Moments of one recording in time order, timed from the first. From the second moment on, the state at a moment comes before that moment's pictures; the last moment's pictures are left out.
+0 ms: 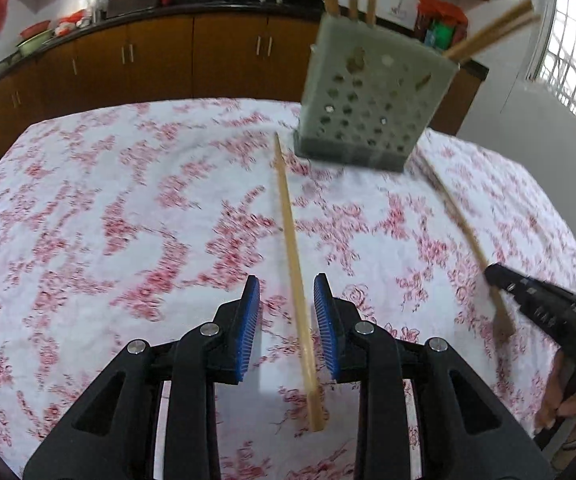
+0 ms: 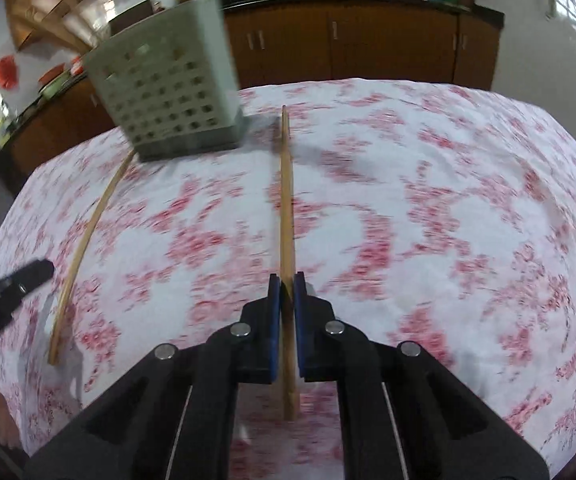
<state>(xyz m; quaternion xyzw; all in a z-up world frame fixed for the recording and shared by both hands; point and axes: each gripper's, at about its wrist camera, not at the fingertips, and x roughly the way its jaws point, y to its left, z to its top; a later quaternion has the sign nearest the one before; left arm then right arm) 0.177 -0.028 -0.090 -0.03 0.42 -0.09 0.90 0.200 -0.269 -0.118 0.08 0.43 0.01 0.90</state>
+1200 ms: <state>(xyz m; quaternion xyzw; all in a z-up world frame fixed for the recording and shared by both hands) 0.214 0.044 -0.103 -0.06 0.42 0.02 0.90 0.235 -0.290 -0.122 0.05 0.42 -0.04 0.91</state>
